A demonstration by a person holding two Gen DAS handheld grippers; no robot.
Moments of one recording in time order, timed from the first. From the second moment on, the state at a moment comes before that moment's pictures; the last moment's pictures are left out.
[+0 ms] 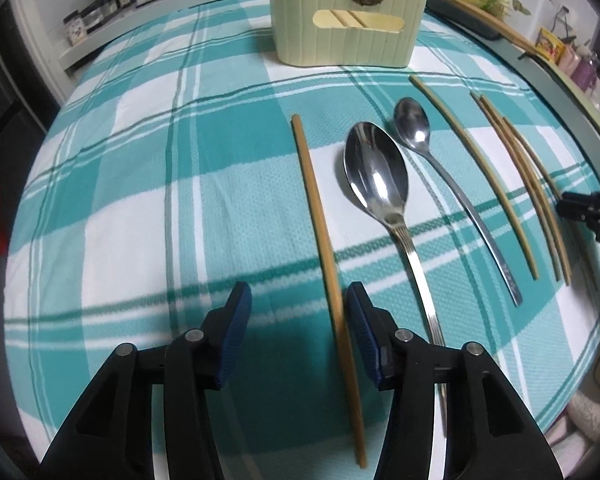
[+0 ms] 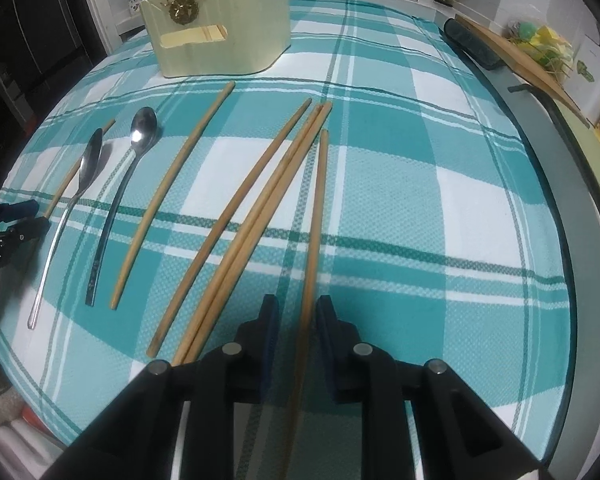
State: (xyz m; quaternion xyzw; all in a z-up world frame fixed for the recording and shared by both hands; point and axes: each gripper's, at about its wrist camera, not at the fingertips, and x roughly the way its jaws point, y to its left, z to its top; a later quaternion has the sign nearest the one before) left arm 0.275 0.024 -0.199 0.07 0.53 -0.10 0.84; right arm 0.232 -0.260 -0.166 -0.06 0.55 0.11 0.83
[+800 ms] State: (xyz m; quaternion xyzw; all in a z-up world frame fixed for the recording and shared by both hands) left arm 0.362 0.016 -0.200 0.08 0.53 -0.12 0.84; right arm 0.349 -0.251 -0.172 -0.08 0.56 0.13 0.82
